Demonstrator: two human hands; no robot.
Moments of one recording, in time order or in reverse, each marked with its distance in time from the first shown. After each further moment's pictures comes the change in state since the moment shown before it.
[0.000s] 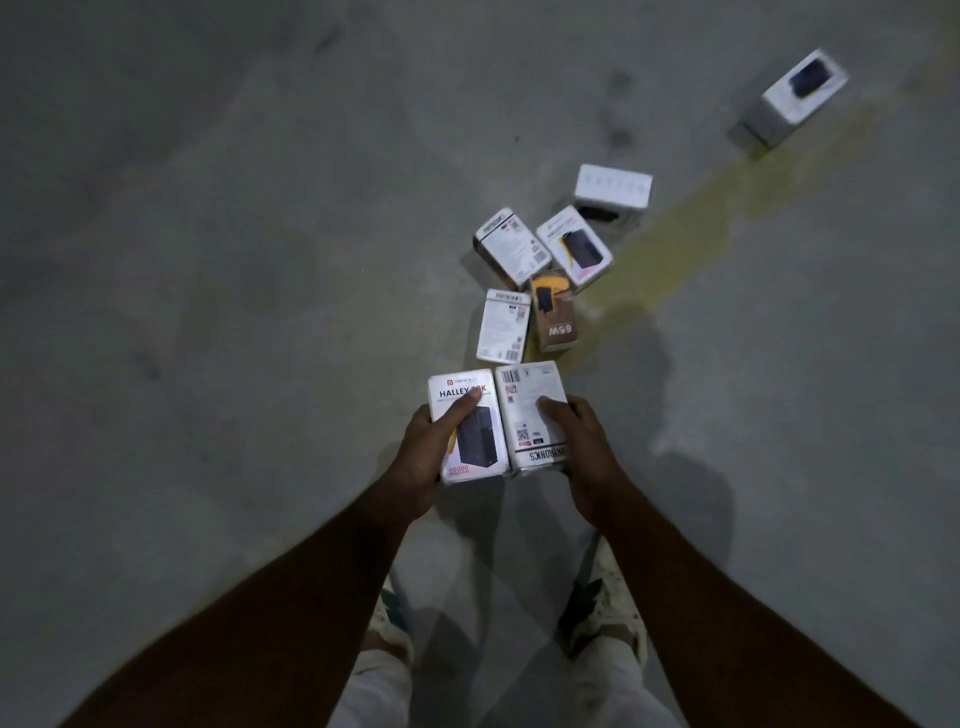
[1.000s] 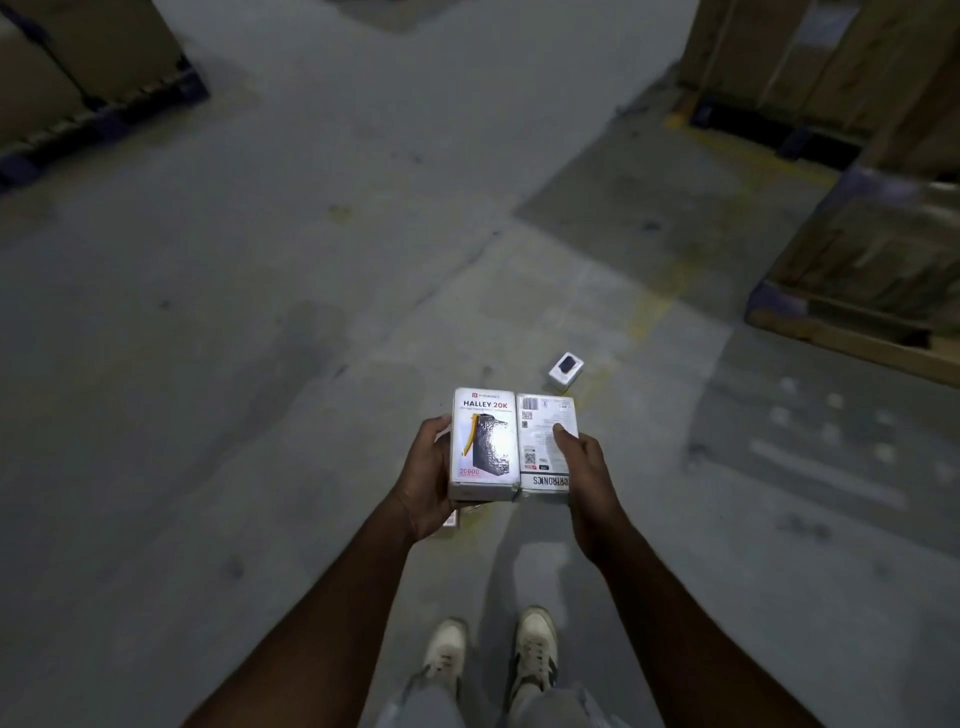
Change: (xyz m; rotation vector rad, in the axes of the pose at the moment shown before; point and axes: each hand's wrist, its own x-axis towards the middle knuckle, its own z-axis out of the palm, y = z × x) left_hand -0.482 0.303 0.222 0.014 -0.360 0.098; right_hand -0.471 -0.356 -0.074 0.183 0.106 -0.405
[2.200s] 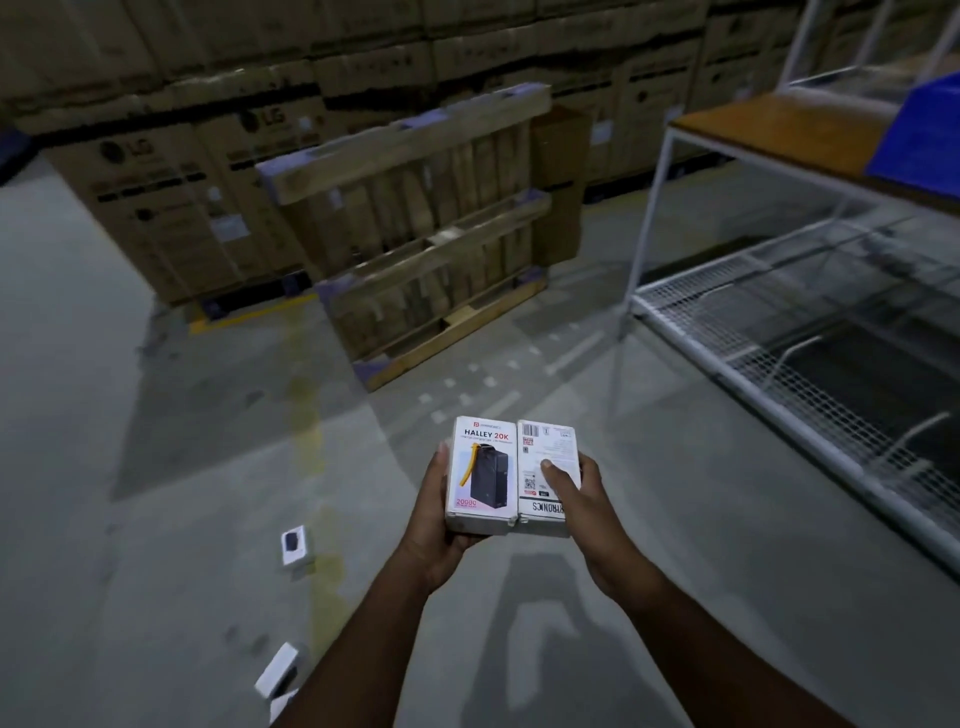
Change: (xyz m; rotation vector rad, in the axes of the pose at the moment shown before) left_hand -0.148 -0.131 0.255 0.728 -0.761 -0.181; right_hand -0.296 0.010 -0.191 0.378 0.878 -0.398
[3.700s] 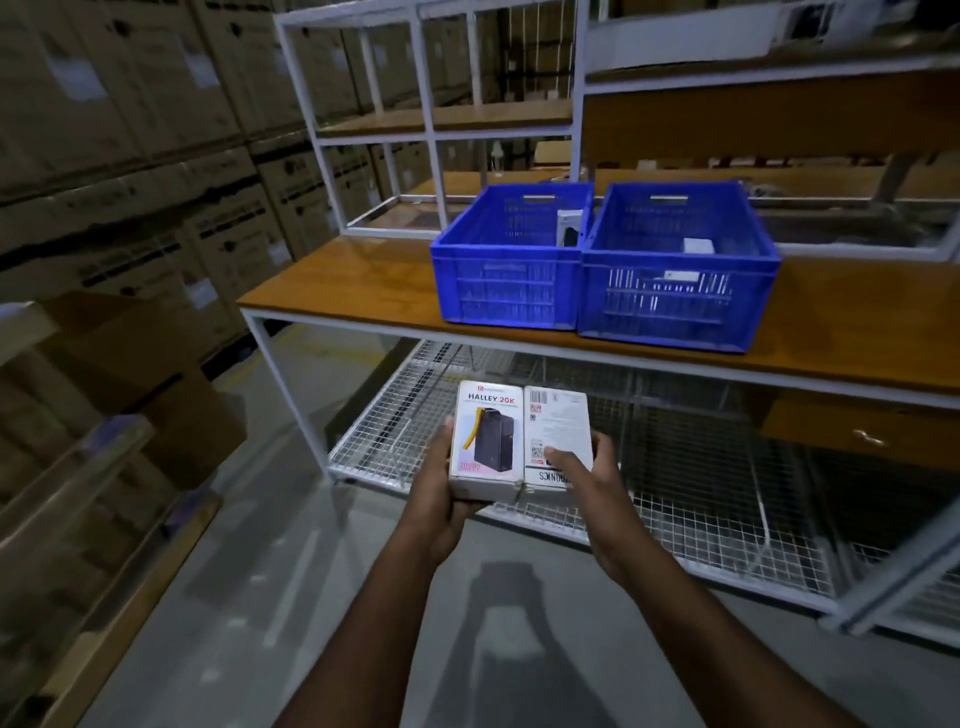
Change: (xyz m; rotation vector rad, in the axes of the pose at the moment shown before) left_hand 0.400 0.068 0.658 0.387 -0.730 -0.045; right_hand 0.312 -0.259 -0.499 0.220 0.772 -0.331
